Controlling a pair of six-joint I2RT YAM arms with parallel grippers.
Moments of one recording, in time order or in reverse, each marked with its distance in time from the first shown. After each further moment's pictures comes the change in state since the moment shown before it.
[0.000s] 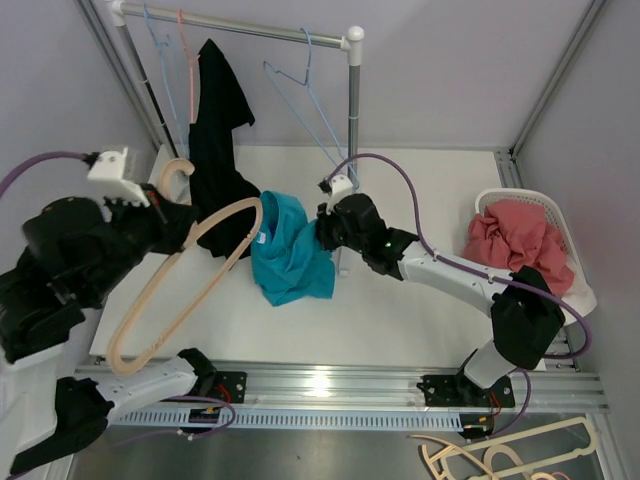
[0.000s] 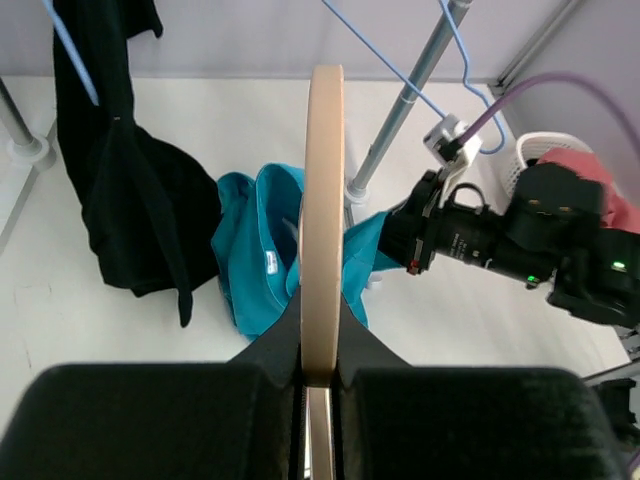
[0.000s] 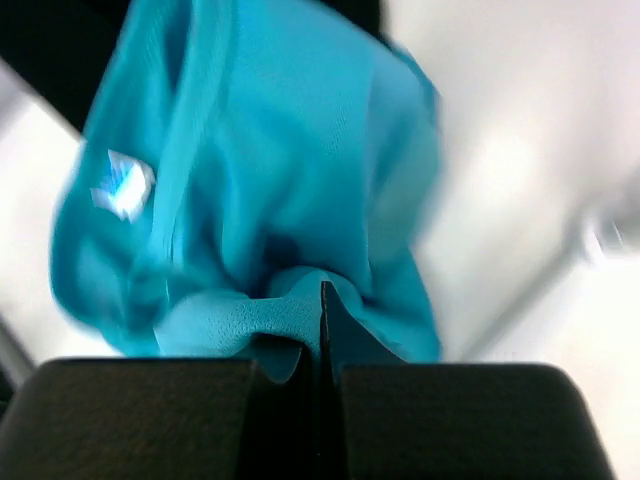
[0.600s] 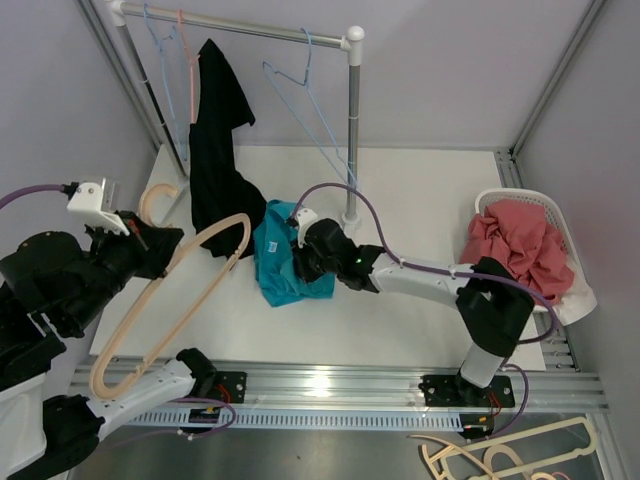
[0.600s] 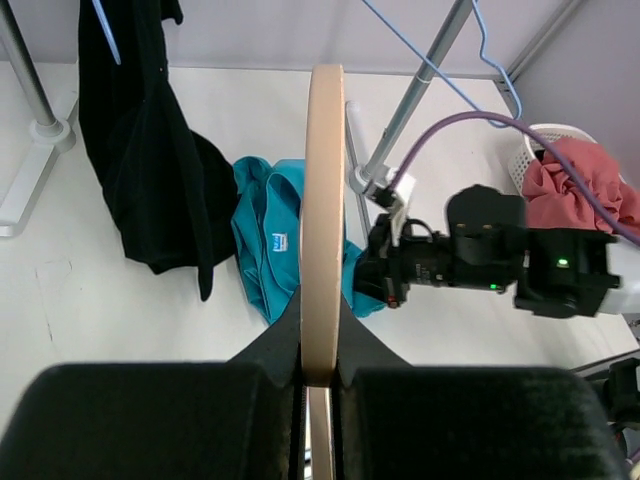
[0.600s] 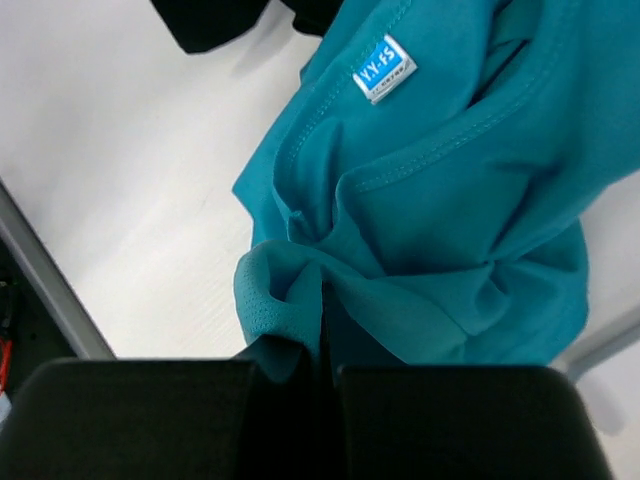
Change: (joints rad) left arm 0.000 -0.161 -0.087 -0.052 -0.008 0.007; right arm 0.111 0.110 -0.056 -0.040 -0.095 0.016
